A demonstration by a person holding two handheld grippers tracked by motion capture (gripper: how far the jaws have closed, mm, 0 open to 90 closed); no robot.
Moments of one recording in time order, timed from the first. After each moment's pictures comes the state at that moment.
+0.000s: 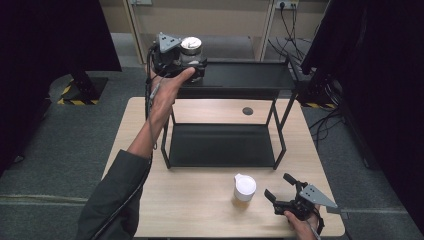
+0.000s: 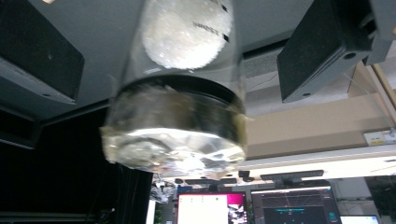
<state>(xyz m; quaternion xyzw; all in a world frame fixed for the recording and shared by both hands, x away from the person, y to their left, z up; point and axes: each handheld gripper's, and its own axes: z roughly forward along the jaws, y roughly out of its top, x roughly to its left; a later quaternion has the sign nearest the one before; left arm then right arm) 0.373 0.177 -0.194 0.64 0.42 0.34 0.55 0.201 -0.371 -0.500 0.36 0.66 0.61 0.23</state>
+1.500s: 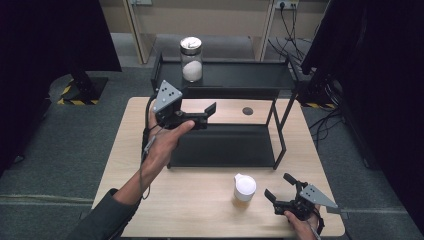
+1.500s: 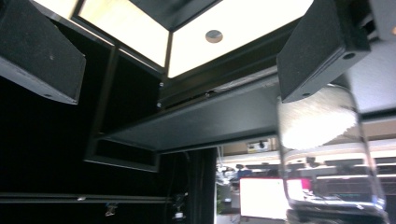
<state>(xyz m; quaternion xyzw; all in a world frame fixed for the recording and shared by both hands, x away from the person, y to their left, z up) 0.292 0.199 -0.268 0.65 0.32 0.27 0.63 0.201 -0.371 -0.500 0.36 0.66 0.62 0.23</state>
